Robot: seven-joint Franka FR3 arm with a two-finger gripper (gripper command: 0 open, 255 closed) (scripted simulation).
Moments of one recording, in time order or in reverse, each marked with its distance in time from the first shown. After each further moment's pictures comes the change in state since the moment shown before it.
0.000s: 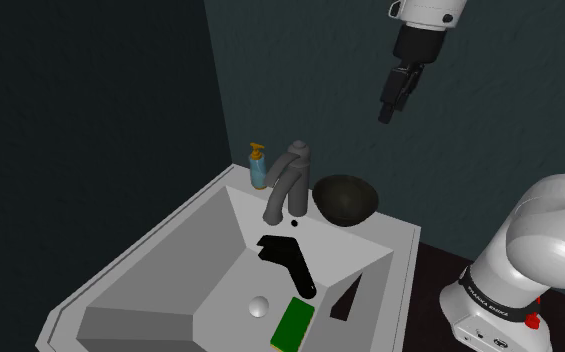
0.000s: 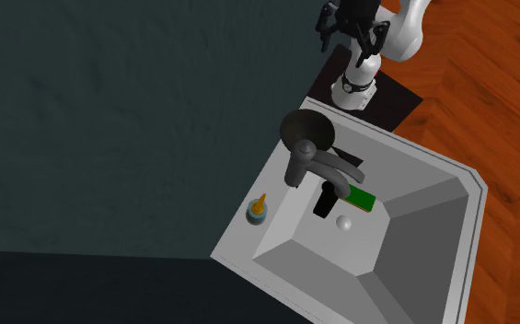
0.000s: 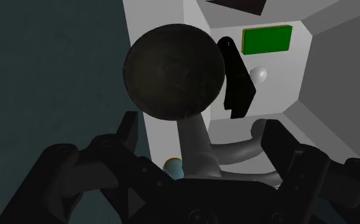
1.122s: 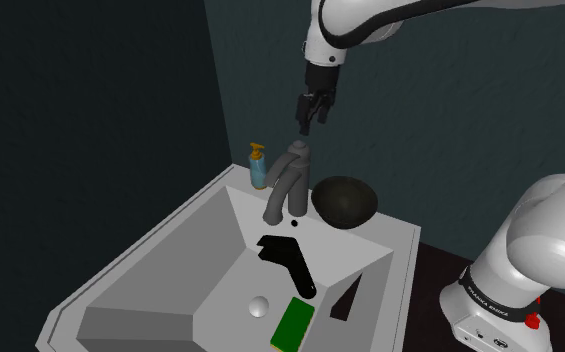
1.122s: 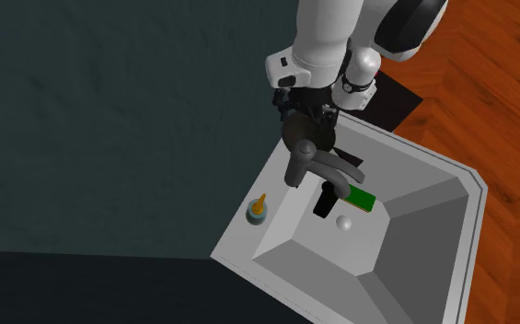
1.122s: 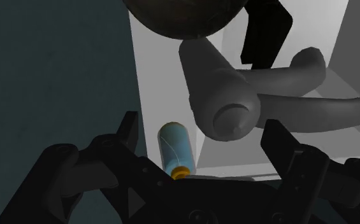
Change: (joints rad) arm 0.013 0.556 0.079 0.237 -0.011 0.311 0.026
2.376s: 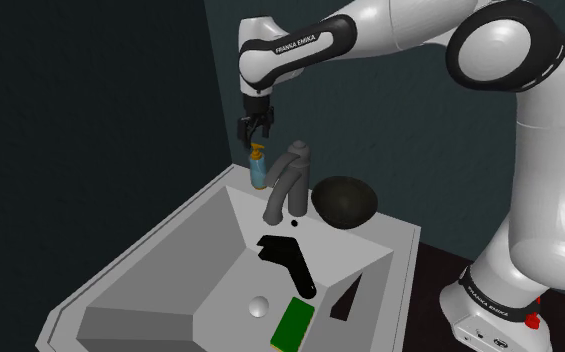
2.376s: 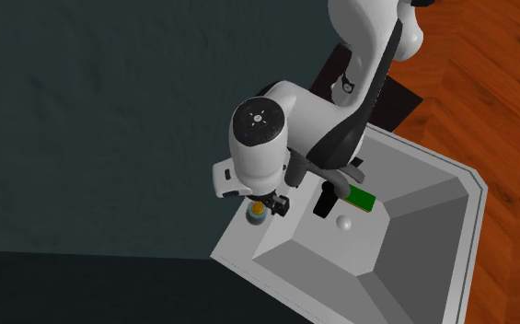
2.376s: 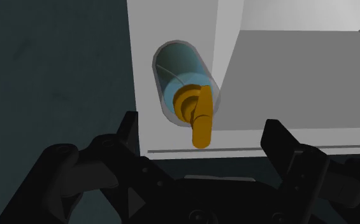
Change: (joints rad) arm 0.049 0.661 0.033 0.579 -0.113 0.066 0.062
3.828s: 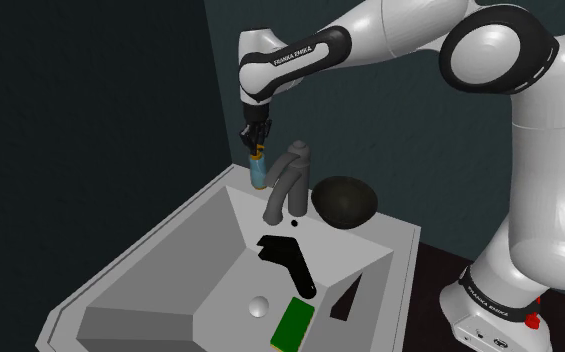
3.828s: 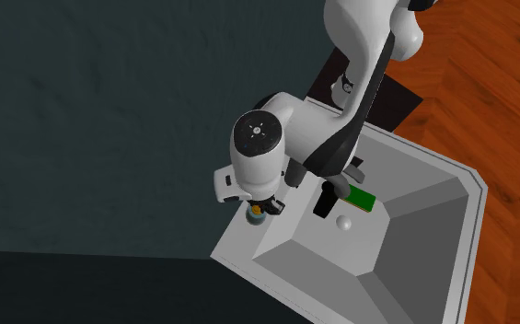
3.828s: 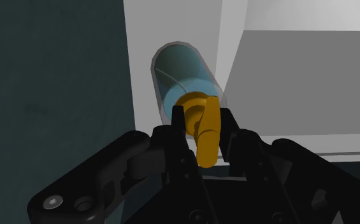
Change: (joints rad) arm 0.003 0.027 -0.002 -0.022 -0.004 0.049 0.003
